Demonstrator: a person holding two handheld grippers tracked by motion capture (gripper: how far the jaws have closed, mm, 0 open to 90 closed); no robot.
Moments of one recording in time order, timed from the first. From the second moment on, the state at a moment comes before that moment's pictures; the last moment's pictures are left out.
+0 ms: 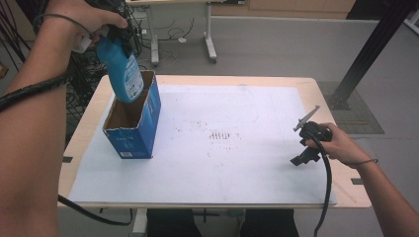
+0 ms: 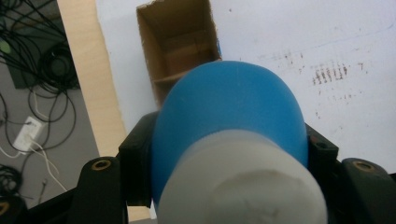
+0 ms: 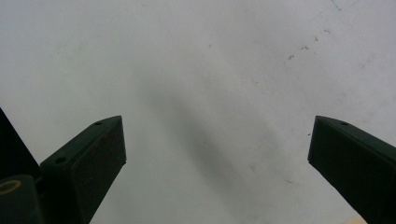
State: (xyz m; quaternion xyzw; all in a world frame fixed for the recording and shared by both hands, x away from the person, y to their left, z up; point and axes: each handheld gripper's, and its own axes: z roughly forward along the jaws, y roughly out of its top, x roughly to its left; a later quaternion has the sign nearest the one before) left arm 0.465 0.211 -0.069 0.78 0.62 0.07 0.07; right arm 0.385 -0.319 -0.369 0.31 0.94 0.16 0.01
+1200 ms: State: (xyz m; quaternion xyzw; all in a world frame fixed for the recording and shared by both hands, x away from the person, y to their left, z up) left arm 0.468 0.228 -0.108 0.75 0.66 0.06 0.05; right arm 0.385 -0.312 -0.369 0.31 0.94 0.16 0.01
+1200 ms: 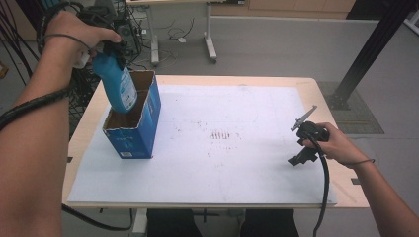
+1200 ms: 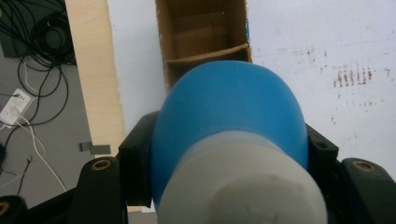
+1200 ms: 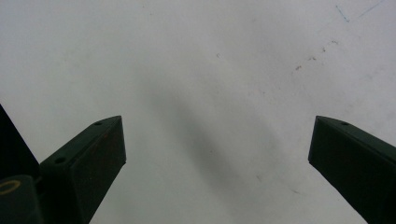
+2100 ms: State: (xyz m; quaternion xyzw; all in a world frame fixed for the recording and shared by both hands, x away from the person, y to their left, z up) left arm 0.474 0.225 -0.176 0.75 0.66 0.03 0.02; right arm 0.388 -0.306 -0.369 0.31 0.94 0.16 0.00
